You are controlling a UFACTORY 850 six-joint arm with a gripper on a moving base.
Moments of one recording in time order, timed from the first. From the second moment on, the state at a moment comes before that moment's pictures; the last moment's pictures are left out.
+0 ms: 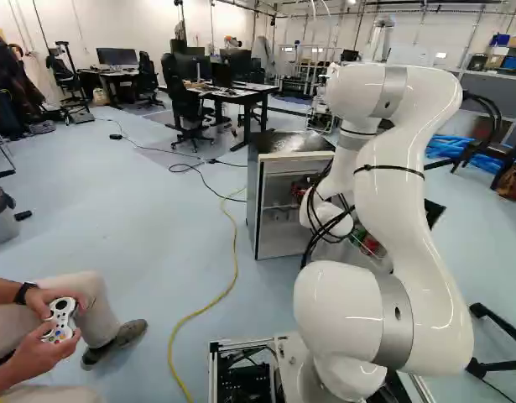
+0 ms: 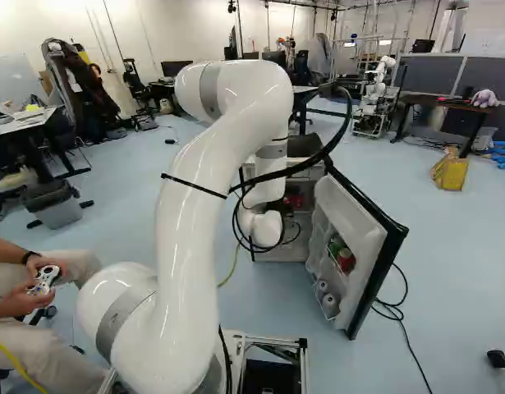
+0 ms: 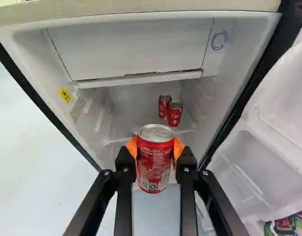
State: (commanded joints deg) arm -22.5 -44.3 -40.3 -15.9 70.1 0.0
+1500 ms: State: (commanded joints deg) arm -22.5 -30.3 -34.1 -15.9 69.7 0.0
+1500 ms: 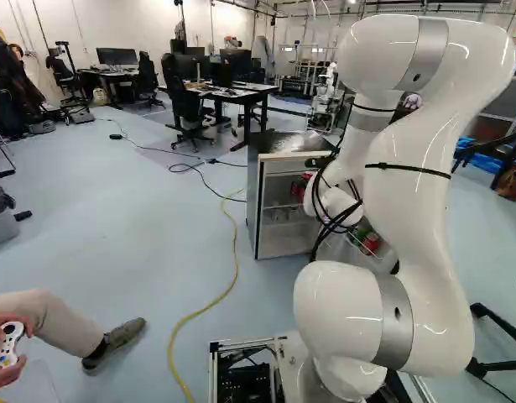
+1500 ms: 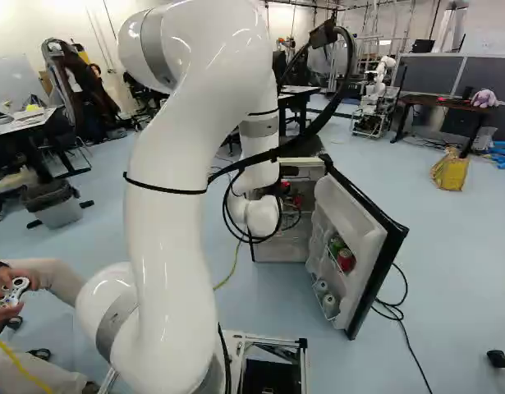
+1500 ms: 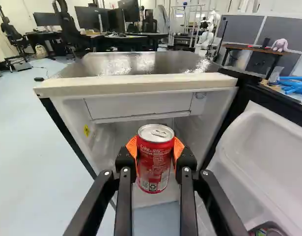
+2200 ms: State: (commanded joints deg) arm -22.1 -25.8 -34.2 -15.9 64.4 0.0
